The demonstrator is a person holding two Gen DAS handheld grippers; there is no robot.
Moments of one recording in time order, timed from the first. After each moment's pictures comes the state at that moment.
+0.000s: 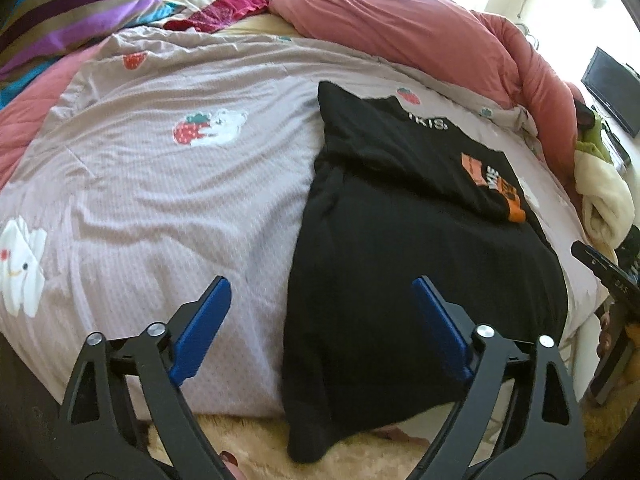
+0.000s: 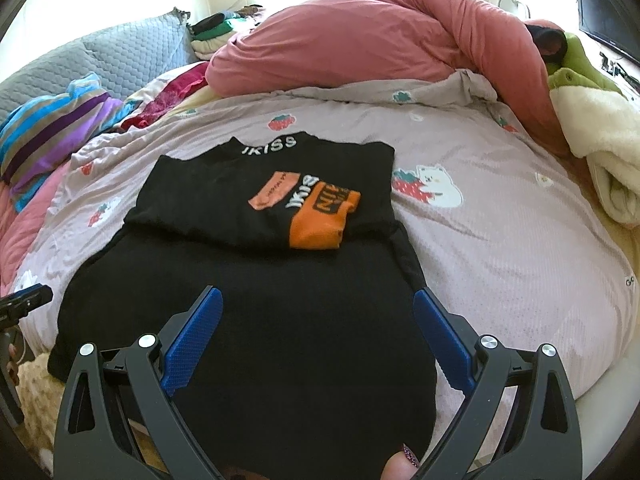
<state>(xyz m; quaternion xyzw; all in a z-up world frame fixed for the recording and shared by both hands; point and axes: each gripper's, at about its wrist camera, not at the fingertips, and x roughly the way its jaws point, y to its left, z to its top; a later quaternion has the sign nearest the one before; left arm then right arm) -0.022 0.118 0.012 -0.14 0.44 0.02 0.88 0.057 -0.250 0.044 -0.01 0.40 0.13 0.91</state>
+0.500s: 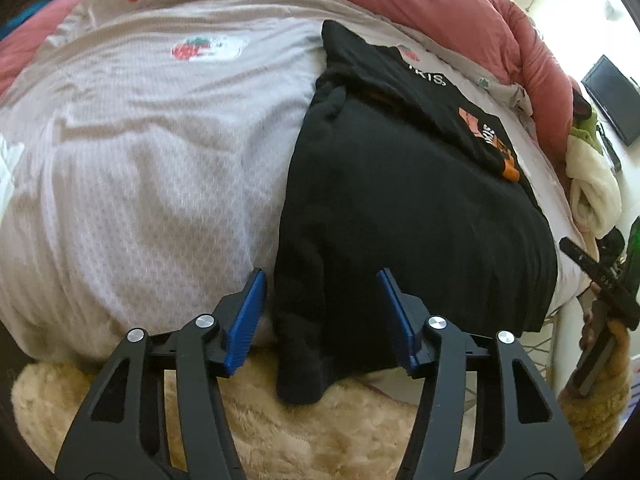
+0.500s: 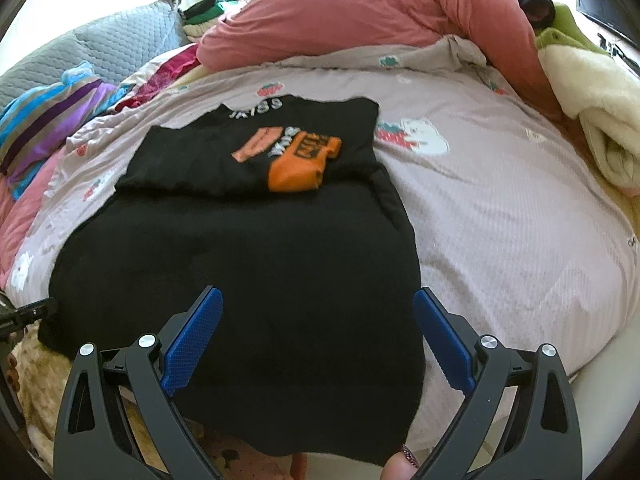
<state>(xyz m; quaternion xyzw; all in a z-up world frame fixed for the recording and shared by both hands) -0.051 0.118 -0.027 -0.20 0.49 0.00 0.85 0.035 -0.273 0.013 0.00 0.43 0.13 0.89</state>
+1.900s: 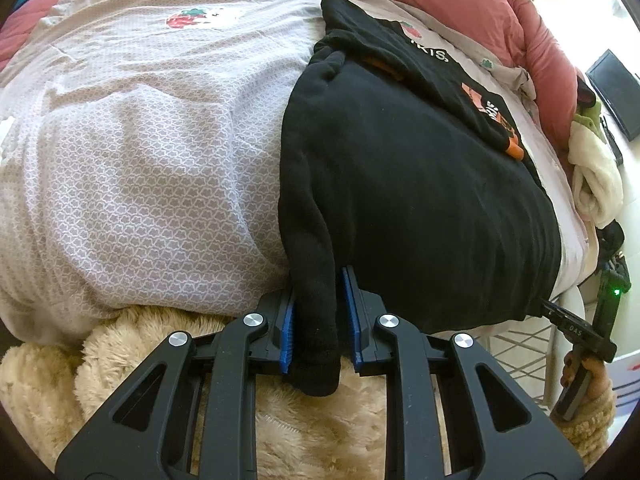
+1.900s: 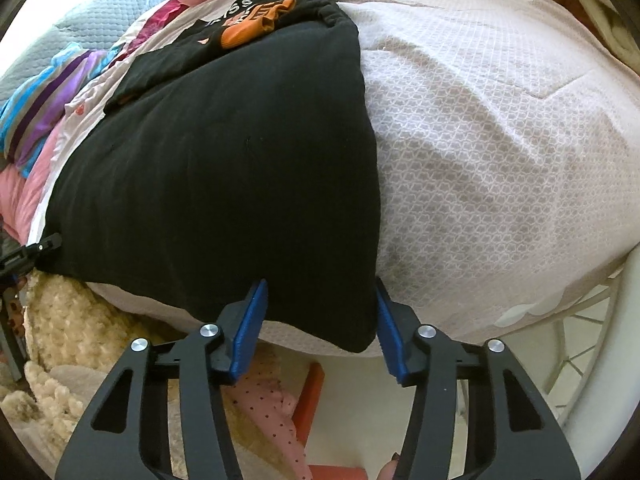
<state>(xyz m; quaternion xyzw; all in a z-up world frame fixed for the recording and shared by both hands) -0.055 0.109 -0.043 -0.20 0.52 -0.01 0.83 -0.012 -0.328 -0.060 0.05 0.55 0.16 0.82</state>
